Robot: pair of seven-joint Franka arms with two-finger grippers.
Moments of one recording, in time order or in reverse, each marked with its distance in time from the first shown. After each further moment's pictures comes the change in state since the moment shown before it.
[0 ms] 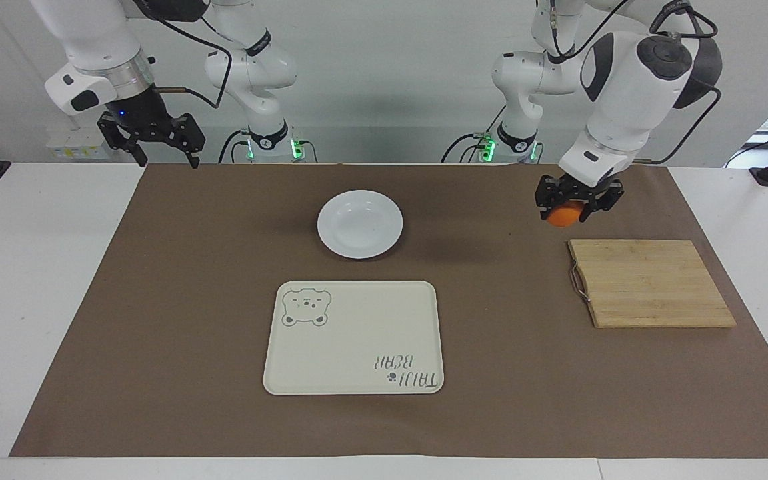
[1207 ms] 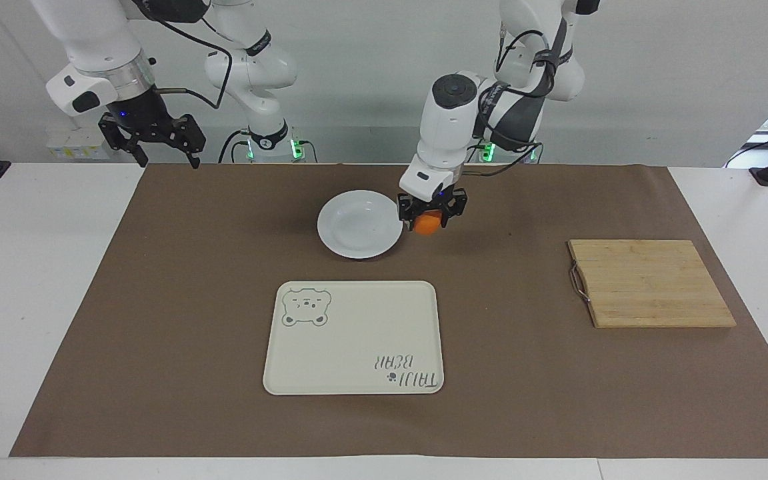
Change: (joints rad) left arm -0.502 0.195 -0.007 -0.103 0.000 0.372 -0.750; right arm 0.000 -0.004 0.000 -0.006 0.000 0.002 0.000
